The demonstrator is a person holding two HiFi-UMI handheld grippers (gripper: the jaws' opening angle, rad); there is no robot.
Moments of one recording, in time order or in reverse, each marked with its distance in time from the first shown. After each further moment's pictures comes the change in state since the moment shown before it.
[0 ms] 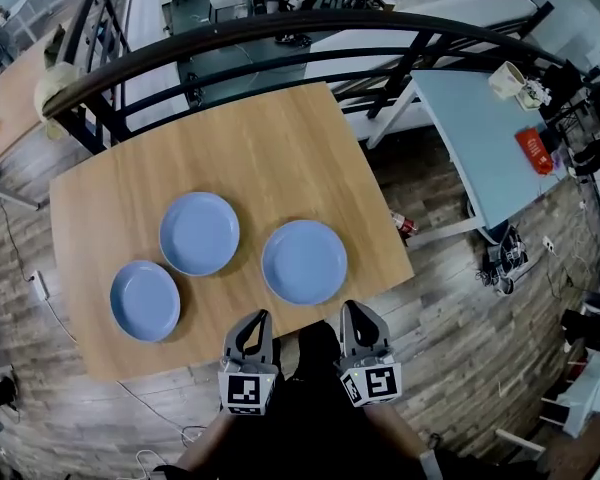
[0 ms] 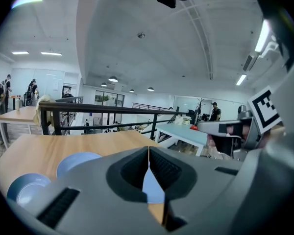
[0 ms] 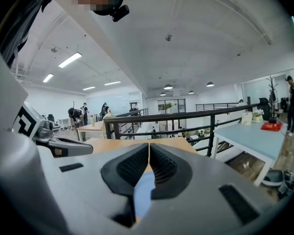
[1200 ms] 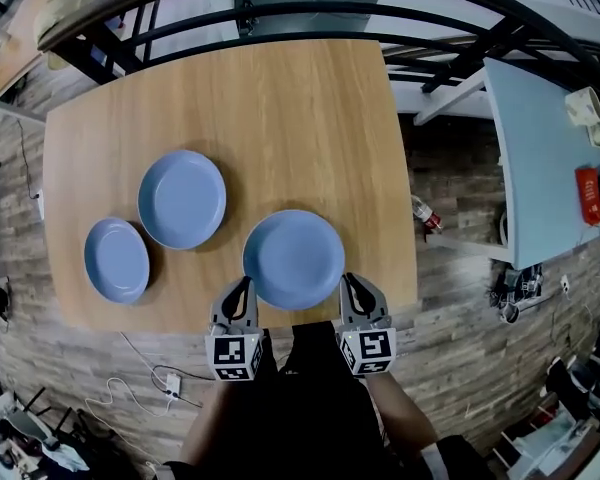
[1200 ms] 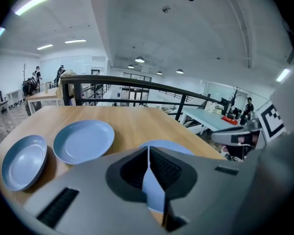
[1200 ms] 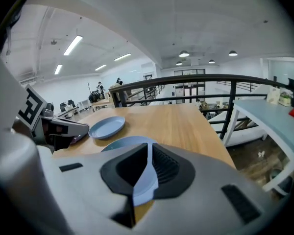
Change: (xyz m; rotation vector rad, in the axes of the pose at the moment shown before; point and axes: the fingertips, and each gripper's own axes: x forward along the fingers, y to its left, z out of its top) left arm 0.111 0.027 -0.101 -0.193 0.224 0.313; right arm 0.114 -0.100 -0.149 -0.006 0.366 0.243
